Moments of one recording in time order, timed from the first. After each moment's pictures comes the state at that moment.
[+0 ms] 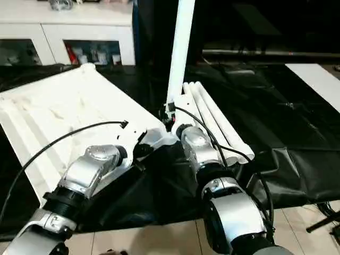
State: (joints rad) left arm -0.55 0.09 -0.19 0.43 0.06 0.58 -0.55; right arm -0.84 -0.01 0.00 1.12 0.11 -0.09 0.23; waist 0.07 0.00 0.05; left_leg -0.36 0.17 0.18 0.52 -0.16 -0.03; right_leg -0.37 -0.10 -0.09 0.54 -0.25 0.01
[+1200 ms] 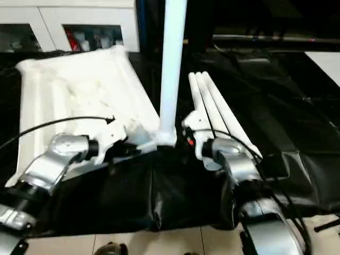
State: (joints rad) left arm -0.54 0.40 -0.28 0.42 0.03 0.17 -1.05; right arm -0.58 -0.28 0.12 0.68 0.13 0.05 1.01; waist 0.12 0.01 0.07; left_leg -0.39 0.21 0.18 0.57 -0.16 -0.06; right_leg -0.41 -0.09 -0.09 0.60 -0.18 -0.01
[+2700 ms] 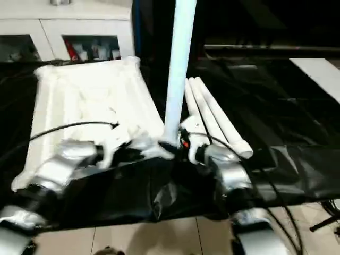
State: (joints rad) left arm -0.56 0.25 -0.25 0.50 0.05 0.31 -0.84; right arm -0.59 -0.13 0.05 0.76 0.11 0.09 0.59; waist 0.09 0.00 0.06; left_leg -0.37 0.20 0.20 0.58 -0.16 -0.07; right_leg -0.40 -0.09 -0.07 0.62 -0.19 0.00
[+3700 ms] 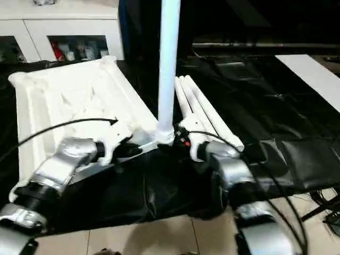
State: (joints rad) left arm -0.55 0.37 -0.26 0.48 0.04 0.25 -0.94; right arm -0.58 -0.26 0.14 0.71 0.09 0.08 0.89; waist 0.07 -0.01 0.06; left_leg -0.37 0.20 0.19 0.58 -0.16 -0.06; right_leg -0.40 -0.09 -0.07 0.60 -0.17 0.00
